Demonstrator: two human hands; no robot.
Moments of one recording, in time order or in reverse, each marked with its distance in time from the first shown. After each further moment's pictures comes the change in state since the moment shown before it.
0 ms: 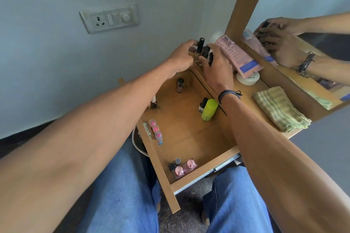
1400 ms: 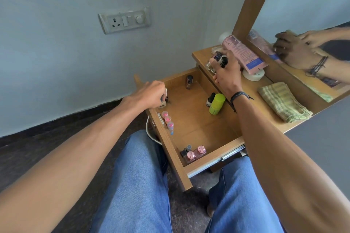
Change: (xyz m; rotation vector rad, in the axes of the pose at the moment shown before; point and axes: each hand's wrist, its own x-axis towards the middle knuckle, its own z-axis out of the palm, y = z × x) left_hand -0.142 -0.073 -0.049 0.936 -0.115 0.047; right_hand -0.031 -0.009 -0.014 0.510 -0.015 0.197
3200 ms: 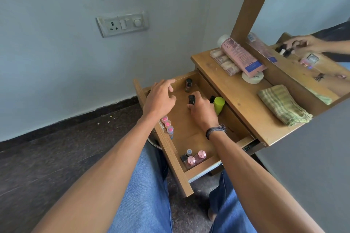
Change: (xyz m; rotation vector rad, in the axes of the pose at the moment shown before) left_hand 0.012 0.028 0.035 -0.477 0.419 -0.193; right_hand -0.082 0.043 0.055 -0.635 -0.308 -0.006
